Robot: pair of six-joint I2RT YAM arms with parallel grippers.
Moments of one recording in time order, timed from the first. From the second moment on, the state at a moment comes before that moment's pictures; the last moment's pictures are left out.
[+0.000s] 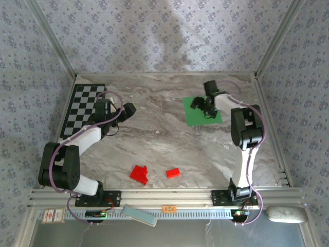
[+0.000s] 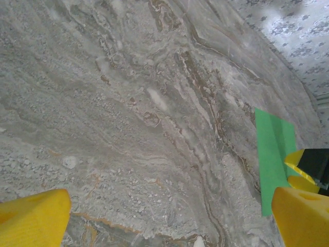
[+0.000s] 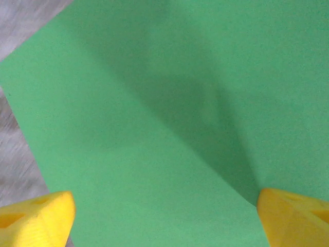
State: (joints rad) left arm -0.19 1.45 0.76 0.05 0.30 -0.73; right arm 0.24 2.03 1.42 -0.51 -0.08 0.61
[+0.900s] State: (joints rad) left arm -0.19 1.45 0.77 -0.10 0.26 -0.73; right arm 0.50 2.06 1.61 -0.59 -0.15 0.51
